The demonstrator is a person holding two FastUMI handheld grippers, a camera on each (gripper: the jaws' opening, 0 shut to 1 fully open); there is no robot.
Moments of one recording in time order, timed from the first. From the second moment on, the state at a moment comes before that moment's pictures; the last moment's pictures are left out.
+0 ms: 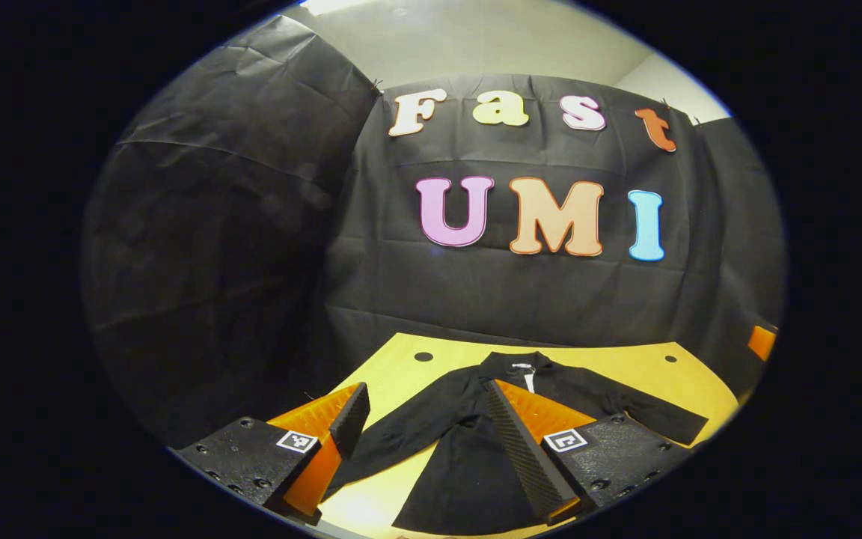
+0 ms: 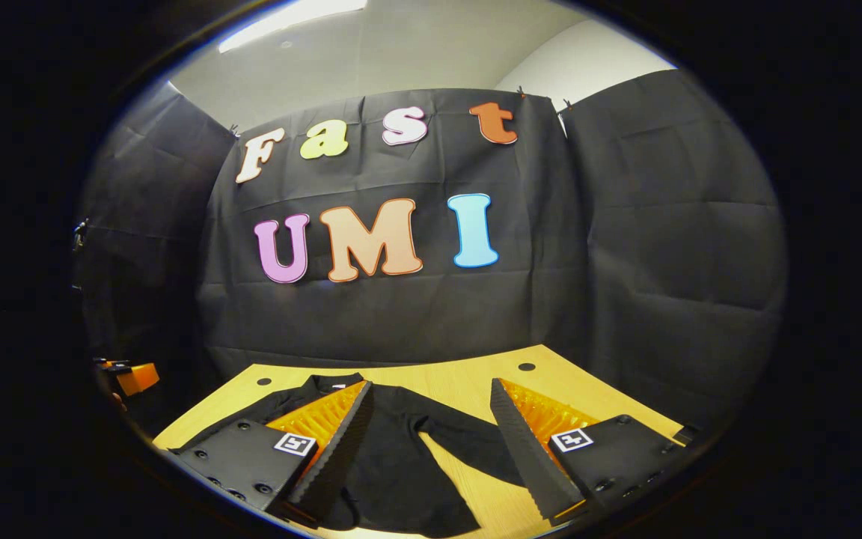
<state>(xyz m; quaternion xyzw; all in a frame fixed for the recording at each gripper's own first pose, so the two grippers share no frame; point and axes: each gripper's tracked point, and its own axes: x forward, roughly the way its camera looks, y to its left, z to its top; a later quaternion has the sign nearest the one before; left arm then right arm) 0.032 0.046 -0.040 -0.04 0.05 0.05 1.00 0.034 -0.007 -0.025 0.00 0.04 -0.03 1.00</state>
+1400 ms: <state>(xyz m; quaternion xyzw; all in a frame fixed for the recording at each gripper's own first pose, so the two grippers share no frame) 0.032 -0.002 -0.031 -0.02 0.07 0.12 0.99 0.119 -0.190 -0.234 -0.02 0.32 -0.08 0.95</state>
